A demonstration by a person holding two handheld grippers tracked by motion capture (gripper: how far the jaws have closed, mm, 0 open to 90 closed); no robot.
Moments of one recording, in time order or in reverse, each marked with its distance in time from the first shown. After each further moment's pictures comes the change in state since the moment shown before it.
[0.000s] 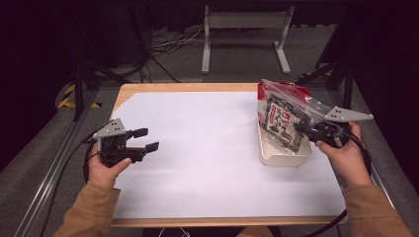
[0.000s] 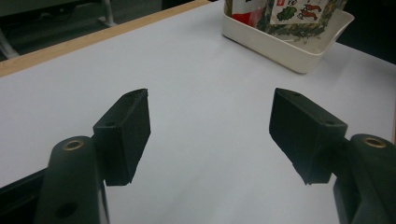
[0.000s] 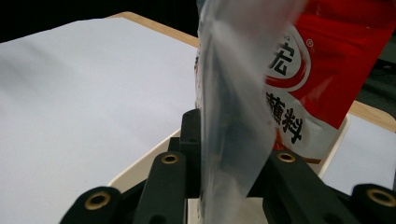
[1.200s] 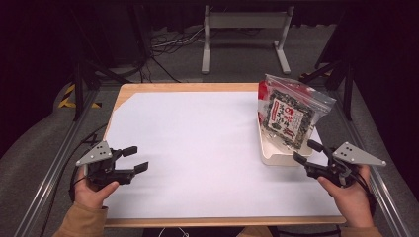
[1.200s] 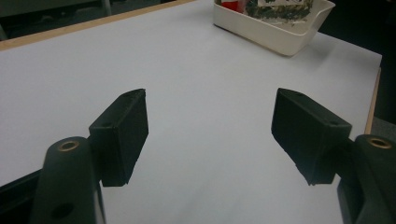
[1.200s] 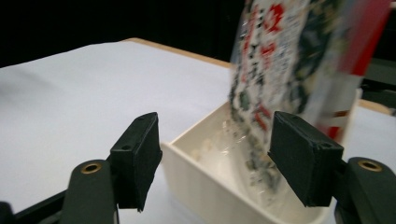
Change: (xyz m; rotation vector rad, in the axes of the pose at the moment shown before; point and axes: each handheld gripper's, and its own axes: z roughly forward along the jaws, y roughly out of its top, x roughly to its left) left arm -0.020 -0.050 -0.032 -0.040 -0.005 -0.002; right arm 0.061 -0.058 -0.036 -0.153 -0.059 0.029
